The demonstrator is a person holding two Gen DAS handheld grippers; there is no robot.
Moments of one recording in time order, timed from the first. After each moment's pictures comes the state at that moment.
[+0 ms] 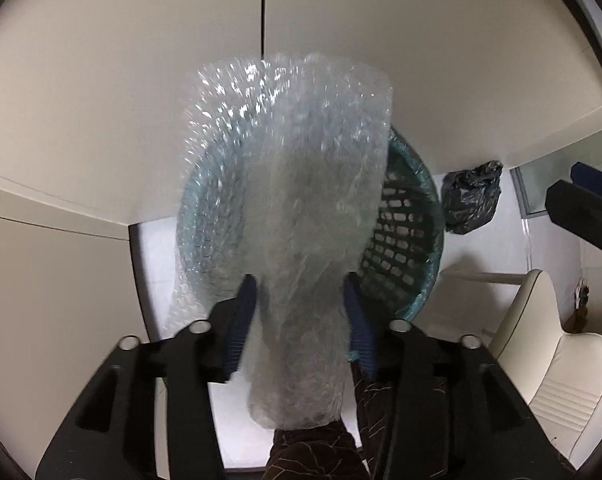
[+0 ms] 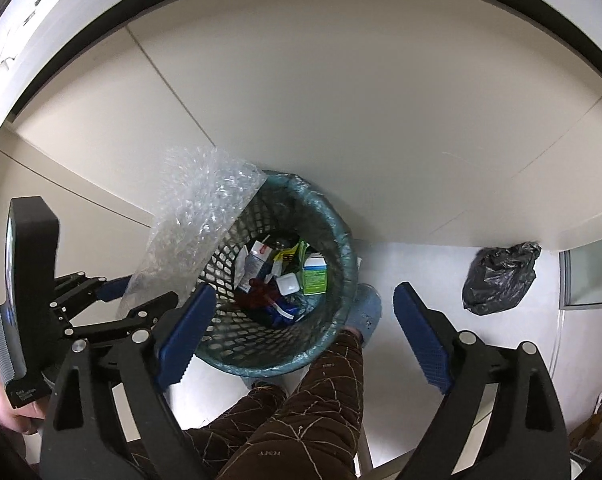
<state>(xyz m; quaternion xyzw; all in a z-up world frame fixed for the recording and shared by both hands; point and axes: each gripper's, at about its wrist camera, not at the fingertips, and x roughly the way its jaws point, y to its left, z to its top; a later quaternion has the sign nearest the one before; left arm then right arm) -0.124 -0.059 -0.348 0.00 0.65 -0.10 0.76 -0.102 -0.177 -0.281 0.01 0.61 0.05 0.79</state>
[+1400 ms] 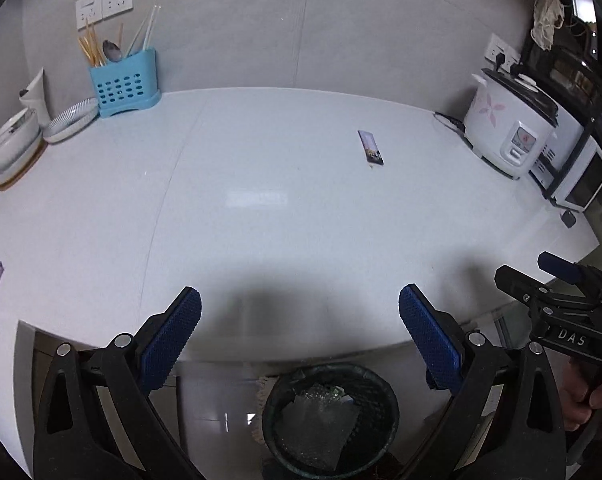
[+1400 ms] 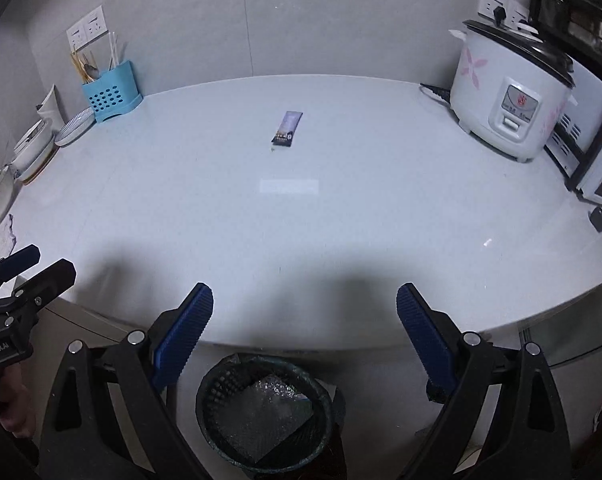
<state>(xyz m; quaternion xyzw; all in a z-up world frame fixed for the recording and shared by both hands) -0.020 0.026 -0.048 -0.04 0.42 -0.05 0.90 0.019 -0.157 -0.038 -0.01 0.45 -0.01 0.89</state>
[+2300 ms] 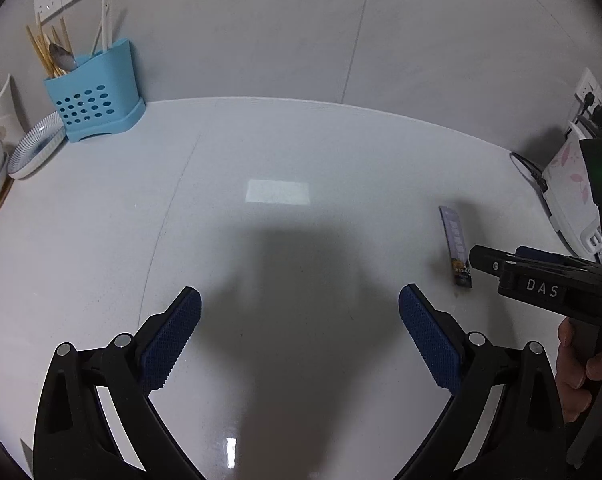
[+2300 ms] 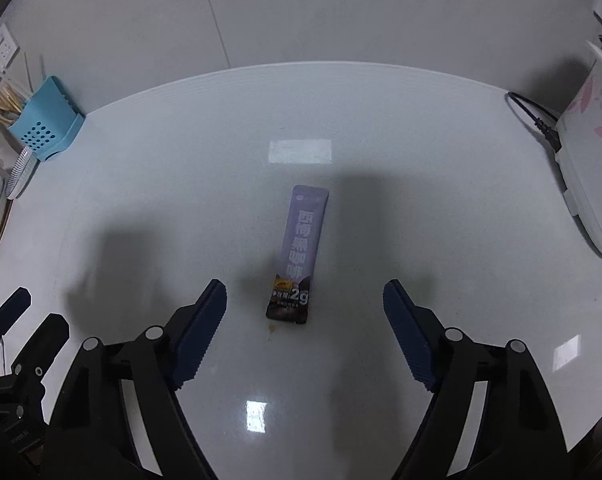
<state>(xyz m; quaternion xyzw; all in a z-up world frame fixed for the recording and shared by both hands) 0.205 0.049 -0.068 -0.06 0.47 0.00 0.88 0.293 -0.144 -0.087 0.02 0.56 0.00 0.83</state>
